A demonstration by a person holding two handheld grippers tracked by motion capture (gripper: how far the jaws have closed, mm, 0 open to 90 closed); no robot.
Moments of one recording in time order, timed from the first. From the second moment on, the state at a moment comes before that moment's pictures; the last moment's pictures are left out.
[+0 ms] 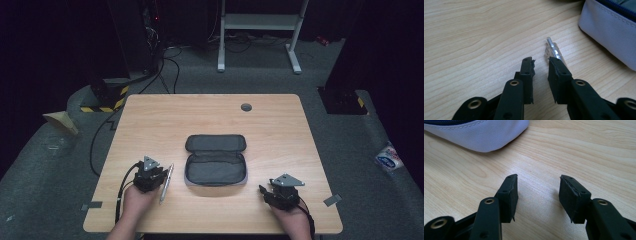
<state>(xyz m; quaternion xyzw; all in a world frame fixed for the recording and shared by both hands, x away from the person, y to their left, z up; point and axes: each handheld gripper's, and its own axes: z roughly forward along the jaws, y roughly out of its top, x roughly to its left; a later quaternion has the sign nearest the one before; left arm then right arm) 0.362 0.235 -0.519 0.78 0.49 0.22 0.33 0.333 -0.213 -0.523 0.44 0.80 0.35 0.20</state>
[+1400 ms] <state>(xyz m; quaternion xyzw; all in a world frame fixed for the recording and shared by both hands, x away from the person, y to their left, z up) 0.322 0.219 -0.515 0.79 0.49 0.20 0.31 0.334 -0.213 -0.523 0.44 0.80 0.35 0.20</state>
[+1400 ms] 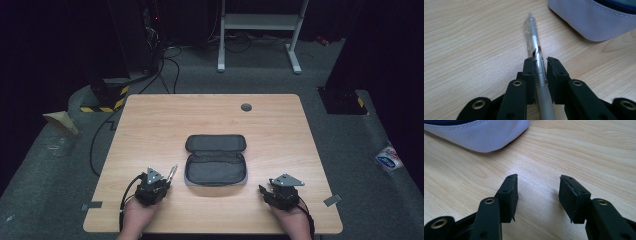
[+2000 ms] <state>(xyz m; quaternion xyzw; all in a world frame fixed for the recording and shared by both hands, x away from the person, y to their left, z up) 0.324 0.222 -0.515 0.79 0.48 0.20 0.31 0.333 -0.212 -0.523 0.44 0.80 0.35 0.20</state>
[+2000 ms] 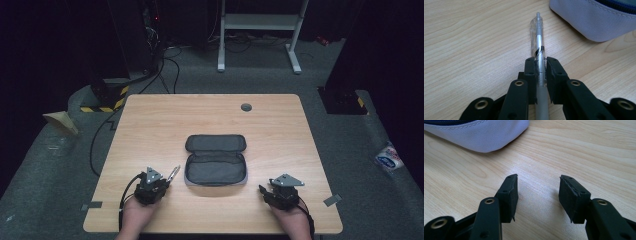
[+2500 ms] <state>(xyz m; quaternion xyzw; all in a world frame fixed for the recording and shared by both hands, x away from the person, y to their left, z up) 0.326 0.237 -0.513 0.78 0.47 0.20 0.34 0.334 -0.211 -0.523 0.45 0.80 0.35 0.21</state>
